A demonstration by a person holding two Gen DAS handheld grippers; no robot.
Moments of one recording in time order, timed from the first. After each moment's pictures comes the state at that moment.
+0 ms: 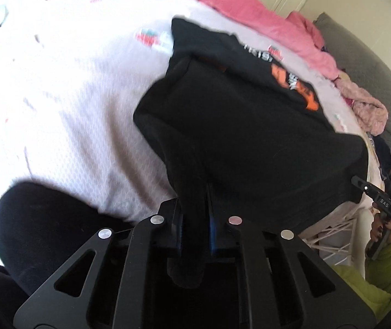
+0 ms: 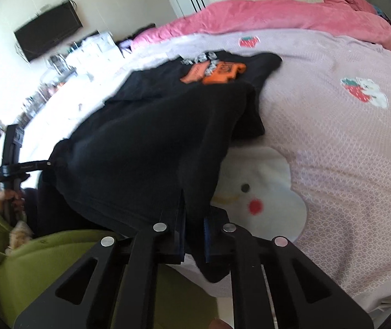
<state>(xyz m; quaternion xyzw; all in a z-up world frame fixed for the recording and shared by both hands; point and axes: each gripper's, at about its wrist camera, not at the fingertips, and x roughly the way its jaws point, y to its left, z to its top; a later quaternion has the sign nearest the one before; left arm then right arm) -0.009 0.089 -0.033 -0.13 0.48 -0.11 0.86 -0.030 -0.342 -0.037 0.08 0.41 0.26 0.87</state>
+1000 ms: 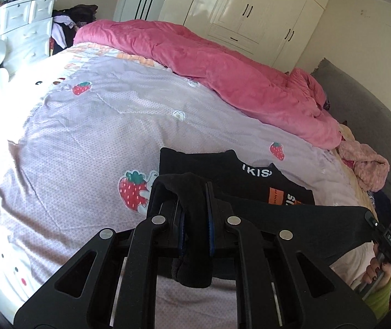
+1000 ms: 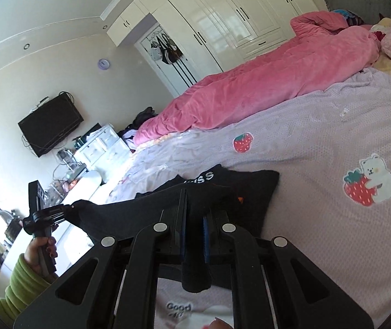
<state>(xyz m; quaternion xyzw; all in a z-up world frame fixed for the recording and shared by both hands) 0.152 0.097 0.068 -0.15 0.38 -0.08 0.91 0.081 -0.385 0.045 0.23 0.26 0.22 0.91</state>
